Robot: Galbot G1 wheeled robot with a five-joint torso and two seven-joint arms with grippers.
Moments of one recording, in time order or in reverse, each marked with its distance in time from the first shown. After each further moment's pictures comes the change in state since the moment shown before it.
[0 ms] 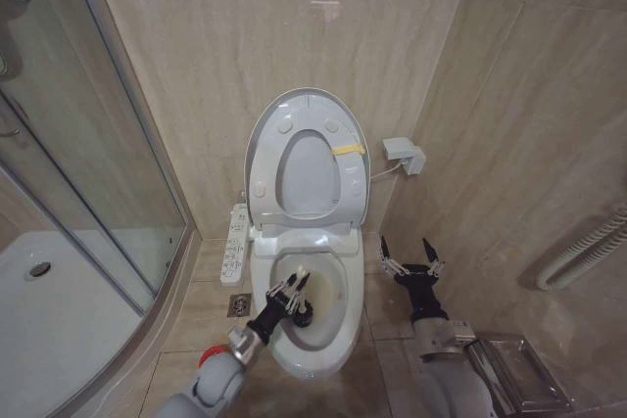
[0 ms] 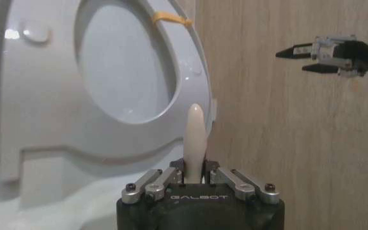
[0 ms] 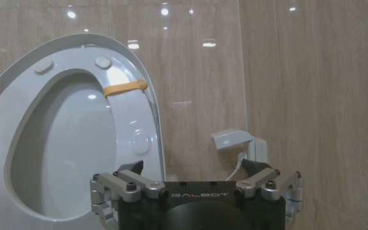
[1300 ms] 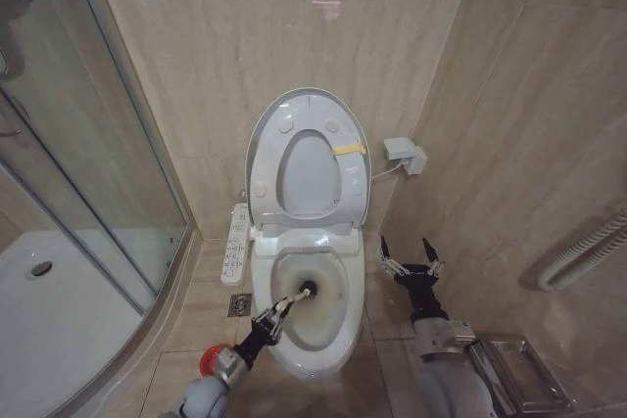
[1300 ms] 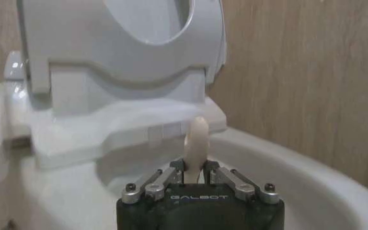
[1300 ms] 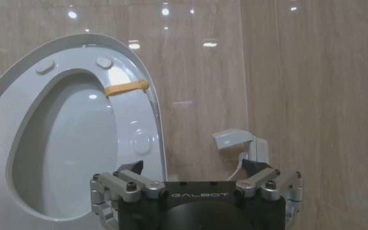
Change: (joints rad) left arm -0.041 -0.041 0.014 0.241 0.036 -0.026 0.034; right arm 0.000 0.000 0.000 0.000 0.000 0.000 0.000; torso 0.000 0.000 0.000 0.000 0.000
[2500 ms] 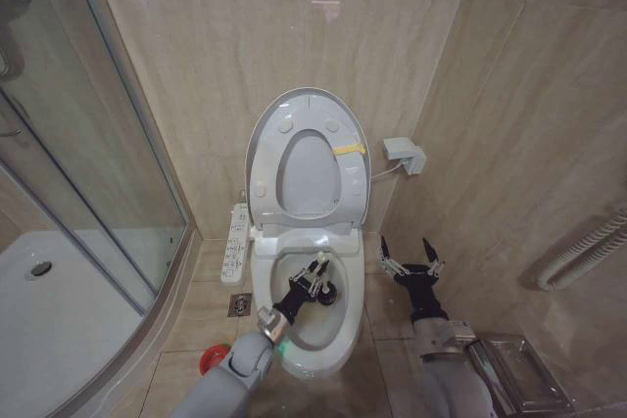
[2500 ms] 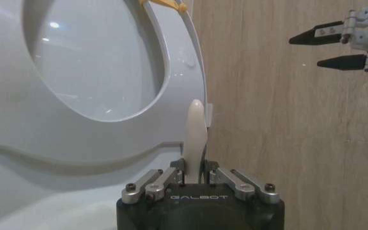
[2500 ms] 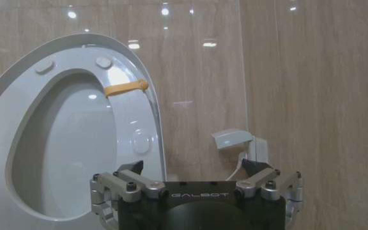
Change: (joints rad) left arm -0.152 -0.171 0.046 -0.012 -0.022 0.020 0.004; right arm 0.000 0.000 0.000 0.000 0.000 0.000 0.000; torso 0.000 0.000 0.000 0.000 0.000
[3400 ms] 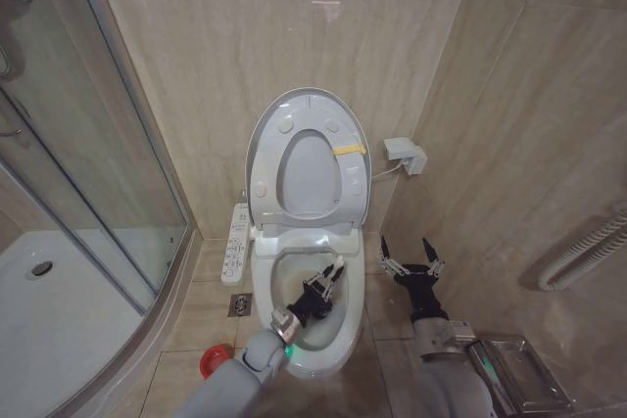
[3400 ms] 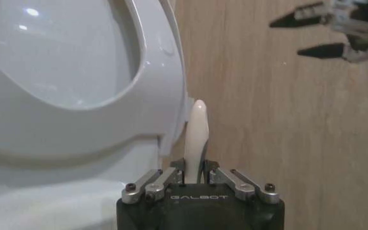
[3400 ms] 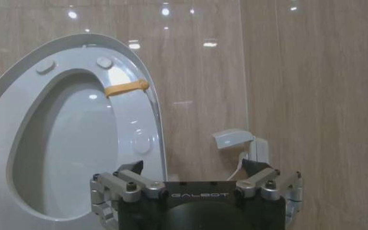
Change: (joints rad) left arm -0.074 -0.015 0.101 0.082 -0.041 -0.029 0.017; right arm 0.000 0.000 0.000 0.000 0.000 0.000 0.000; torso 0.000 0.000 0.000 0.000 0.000
